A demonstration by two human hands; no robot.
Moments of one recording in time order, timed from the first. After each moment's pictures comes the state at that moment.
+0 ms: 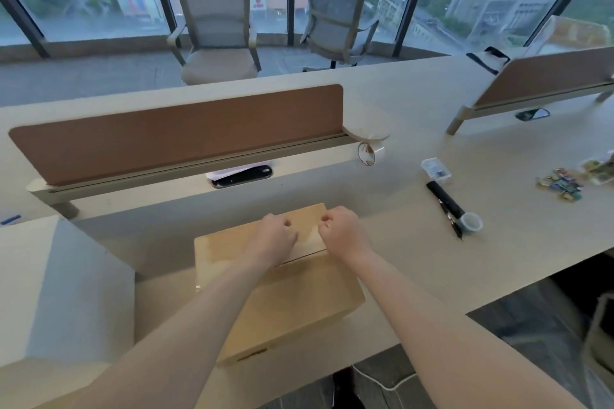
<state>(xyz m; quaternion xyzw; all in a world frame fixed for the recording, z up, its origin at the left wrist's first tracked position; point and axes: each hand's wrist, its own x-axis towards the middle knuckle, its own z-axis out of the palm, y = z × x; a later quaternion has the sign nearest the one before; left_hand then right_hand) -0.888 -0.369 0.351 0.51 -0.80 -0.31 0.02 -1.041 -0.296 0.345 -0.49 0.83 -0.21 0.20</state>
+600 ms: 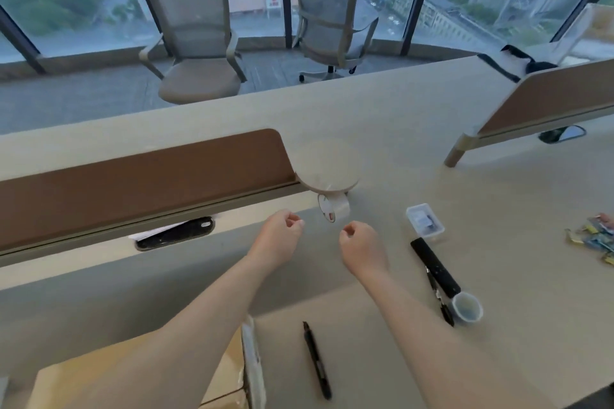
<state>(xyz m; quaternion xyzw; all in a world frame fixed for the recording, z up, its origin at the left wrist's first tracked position) -1.161 -0.481 0.335 0.55 -0.69 -0.45 0.15 -1.312 -0.394 0.303 -0.36 0.86 -0.26 0.24</state>
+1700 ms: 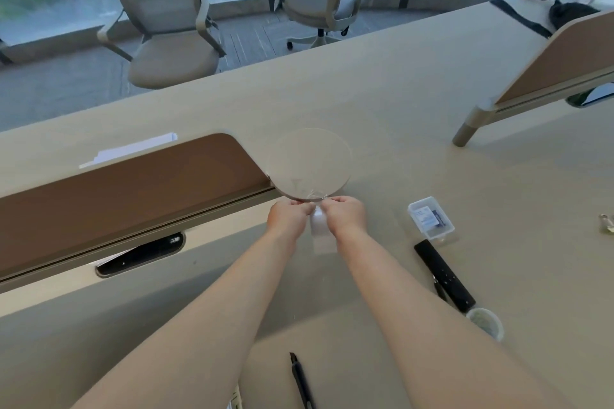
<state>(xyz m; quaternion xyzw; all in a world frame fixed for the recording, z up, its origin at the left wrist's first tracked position) -1.280 -0.549 0.275 0.62 -0.46 -0.61 0.17 -1.373 -0.499 0.273 -0.09 0.77 -0.47 0.42</state>
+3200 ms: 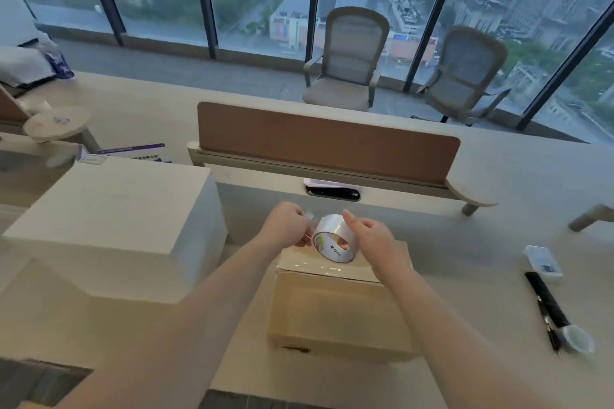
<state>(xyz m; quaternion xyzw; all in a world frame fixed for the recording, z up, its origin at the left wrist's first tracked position) -0.772 -0.370 0.428 0.63 -0.56 -0.49 0.23 -0.952 -0.327 0.415 -0.44 0.69 -0.34 0.45</state>
